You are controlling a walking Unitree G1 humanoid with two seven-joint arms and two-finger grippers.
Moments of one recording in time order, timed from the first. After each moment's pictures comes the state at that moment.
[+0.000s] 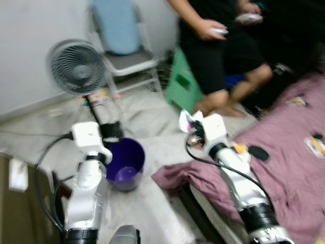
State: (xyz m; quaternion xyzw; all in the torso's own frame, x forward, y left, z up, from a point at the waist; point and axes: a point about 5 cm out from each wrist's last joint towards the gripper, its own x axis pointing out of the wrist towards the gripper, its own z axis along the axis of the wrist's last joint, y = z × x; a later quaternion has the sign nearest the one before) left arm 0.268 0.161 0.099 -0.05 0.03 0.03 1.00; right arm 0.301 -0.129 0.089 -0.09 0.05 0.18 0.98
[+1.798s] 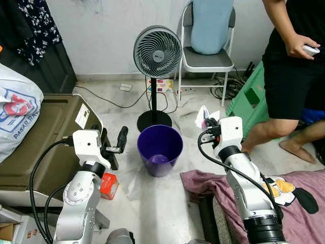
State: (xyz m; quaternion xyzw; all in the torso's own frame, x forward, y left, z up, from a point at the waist) left arm 0.242 0.157 0.105 -0.05 0.00 -0.08 1.00; right arm 0.286 -0.149 0.098 -0.04 0.03 0.10 0.99
